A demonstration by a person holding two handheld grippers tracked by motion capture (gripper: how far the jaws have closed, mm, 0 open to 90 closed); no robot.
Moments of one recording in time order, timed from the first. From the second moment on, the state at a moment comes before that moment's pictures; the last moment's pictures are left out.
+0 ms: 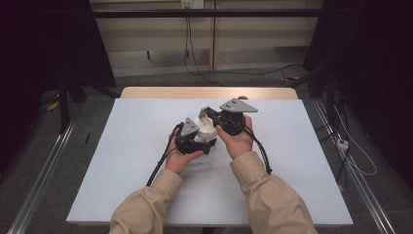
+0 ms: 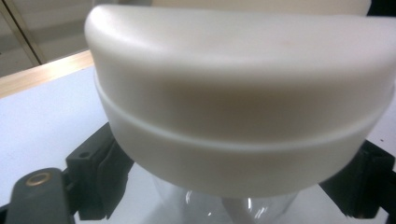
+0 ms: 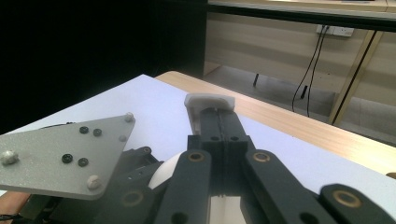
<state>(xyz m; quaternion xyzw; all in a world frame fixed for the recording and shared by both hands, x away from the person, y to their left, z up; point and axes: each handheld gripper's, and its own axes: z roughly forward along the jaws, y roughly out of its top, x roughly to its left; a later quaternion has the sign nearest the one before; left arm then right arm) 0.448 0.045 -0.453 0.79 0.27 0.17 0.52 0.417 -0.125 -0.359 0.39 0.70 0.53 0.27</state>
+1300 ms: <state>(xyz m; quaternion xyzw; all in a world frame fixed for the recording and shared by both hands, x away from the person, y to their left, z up) 0.445 0.046 -0.455 0.79 0.25 0.17 0.53 0.438 -0.121 -0.351 0.39 0.71 0.52 0.27</state>
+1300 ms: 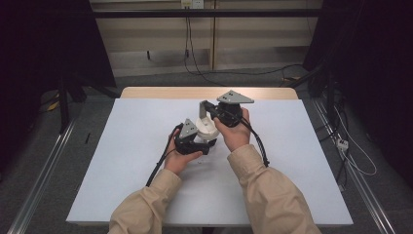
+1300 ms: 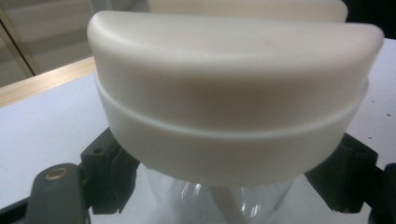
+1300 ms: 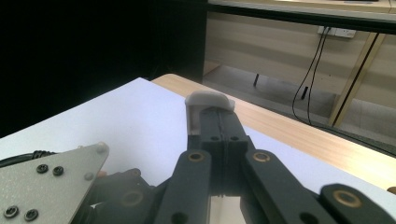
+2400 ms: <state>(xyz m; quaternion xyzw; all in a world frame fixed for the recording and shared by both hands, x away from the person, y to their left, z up) 0.444 0.047 -0.456 0.78 0.26 0.17 0.54 0.445 -0.116 -0.349 0.39 0.71 0.52 0.27</state>
